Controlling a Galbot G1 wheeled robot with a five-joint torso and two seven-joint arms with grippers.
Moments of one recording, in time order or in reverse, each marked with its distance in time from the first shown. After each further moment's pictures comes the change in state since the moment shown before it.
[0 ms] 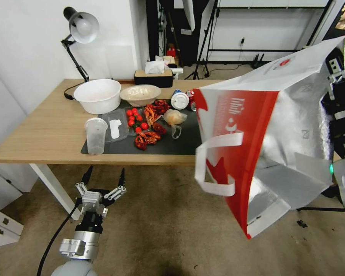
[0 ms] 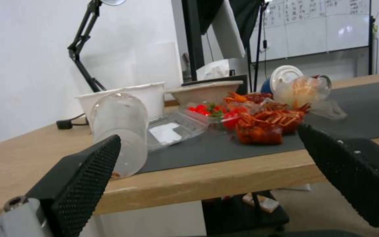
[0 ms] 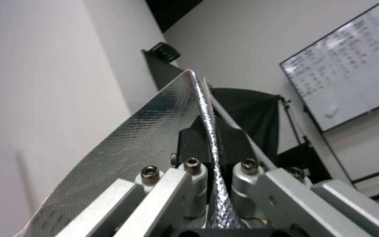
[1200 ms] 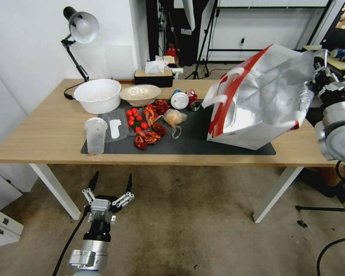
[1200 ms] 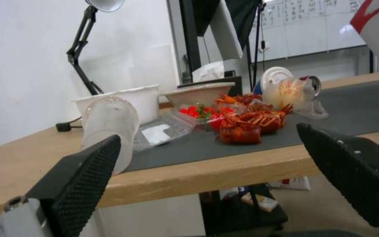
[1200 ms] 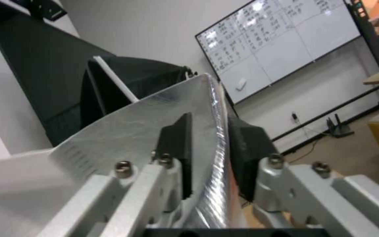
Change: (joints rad) left arm 0.049 -0.092 0.028 -0.026 0.109 -0.024 0.004; right arm 0.444 -0.150 -0.364 -0.568 -0.023 -0.004 0.090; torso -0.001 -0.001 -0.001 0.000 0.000
